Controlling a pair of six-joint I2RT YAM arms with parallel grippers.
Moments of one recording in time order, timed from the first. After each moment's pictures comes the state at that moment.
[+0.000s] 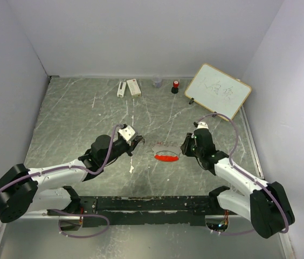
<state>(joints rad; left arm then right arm) -0.85 1.18 0.43 0.66 0.01 0.04 0.41 1.08 0.41 -0.04 0.04 0.44</state>
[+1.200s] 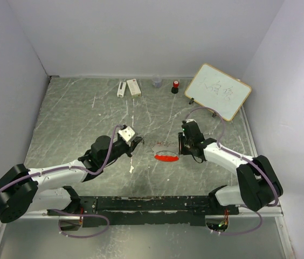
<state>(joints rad) -0.85 1.18 0.42 0.66 0.01 0.03 0.47 1.33 0.60 -0.21 0.11 0.33</state>
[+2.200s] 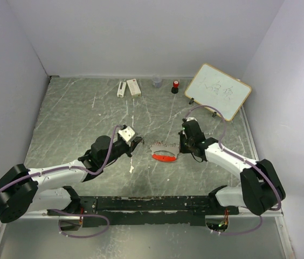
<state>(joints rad) -0.85 1.18 0.42 0.66 0.01 0.03 0.48 1.31 0.63 -0.23 0.11 0.36</state>
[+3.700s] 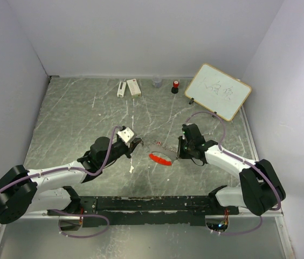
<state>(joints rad) -0.85 1.16 0.39 0.66 0.01 0.02 0.48 1.29 0.58 -0.26 -0.01 0.45</state>
